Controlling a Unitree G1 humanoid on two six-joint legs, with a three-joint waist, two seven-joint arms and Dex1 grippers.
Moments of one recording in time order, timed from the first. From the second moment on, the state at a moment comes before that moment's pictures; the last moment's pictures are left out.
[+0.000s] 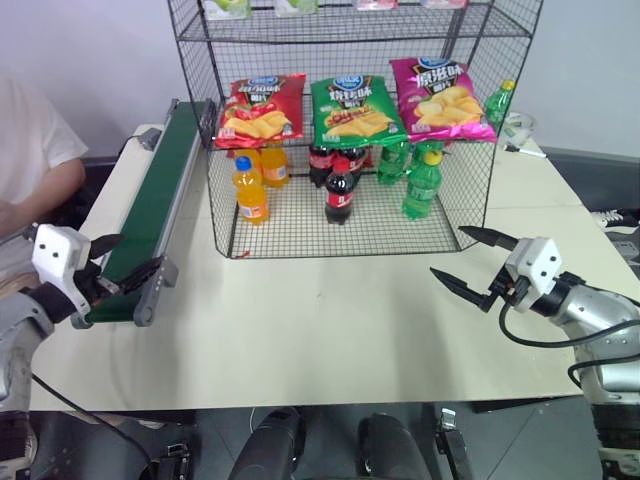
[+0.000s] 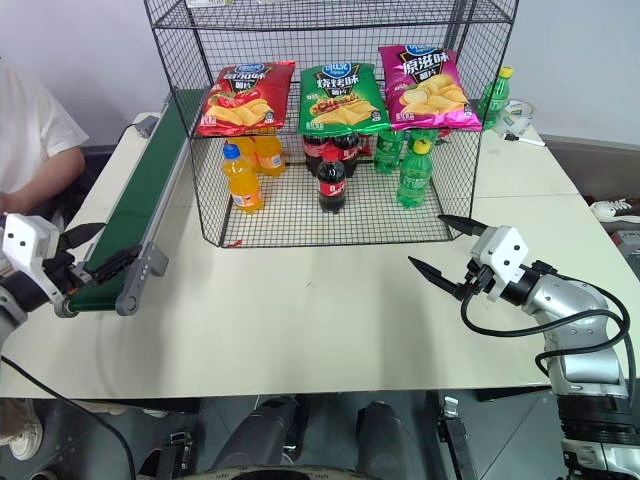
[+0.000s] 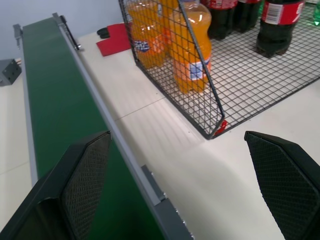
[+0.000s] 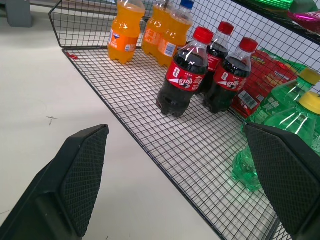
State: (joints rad) left arm -0.06 0.80 0.44 0.10 -0.47 0.21 -0.85; right arm -0.11 -0.71 -0.21 0.01 0.34 -0.14 0.95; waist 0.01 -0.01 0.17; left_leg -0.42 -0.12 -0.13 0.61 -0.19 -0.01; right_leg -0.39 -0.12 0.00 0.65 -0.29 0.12
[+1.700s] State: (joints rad) left arm -0.11 0.76 0.44 0.18 -0.43 0.13 -0.90; right arm -0.14 -0.70 -0.21 0.03 0.33 -0.16 0.95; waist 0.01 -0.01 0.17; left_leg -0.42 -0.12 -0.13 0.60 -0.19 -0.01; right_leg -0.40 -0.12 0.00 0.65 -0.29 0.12
